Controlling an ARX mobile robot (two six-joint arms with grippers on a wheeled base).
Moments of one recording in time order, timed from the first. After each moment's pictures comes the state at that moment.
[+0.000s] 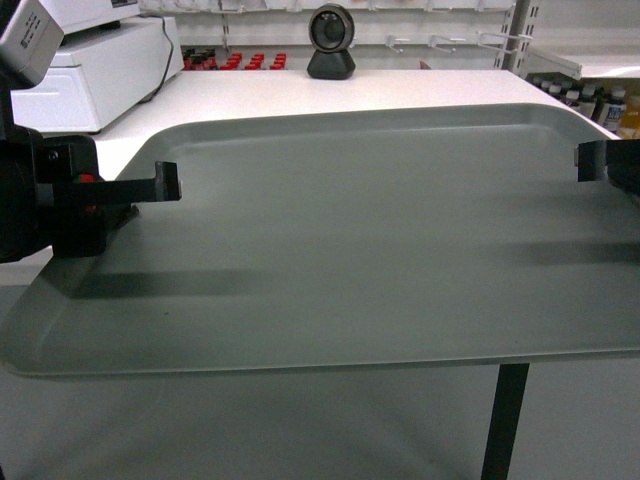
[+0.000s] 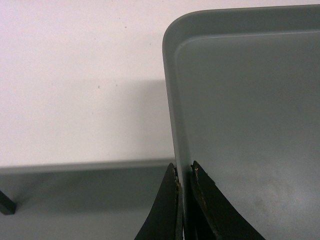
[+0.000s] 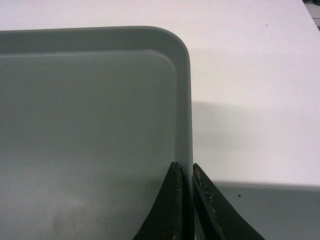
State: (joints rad) left arm -0.30 1.42 0.65 0.27 -0.18 -0.17; right arm 0.23 1.44 0.74 0.23 0.12 0.08
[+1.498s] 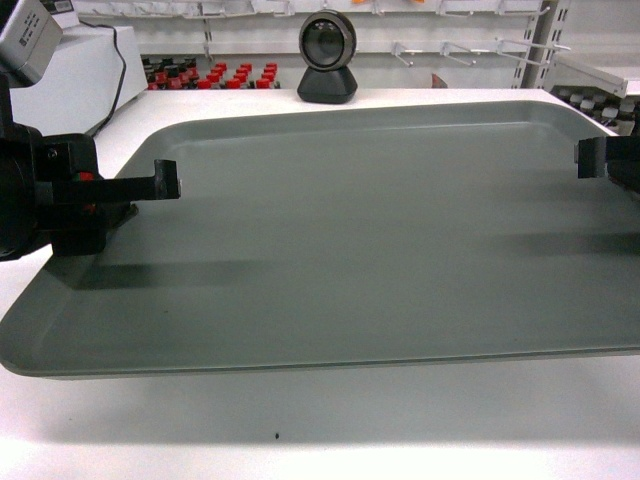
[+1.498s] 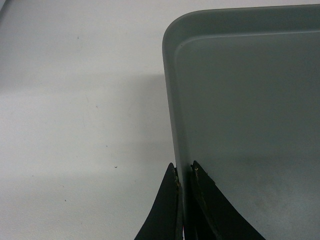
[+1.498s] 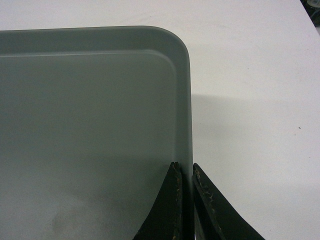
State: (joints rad) left arm -0.30 1.42 0.65 0.28 -0.18 -0.17; right arm 0.23 1.44 0.74 0.23 0.12 0.08
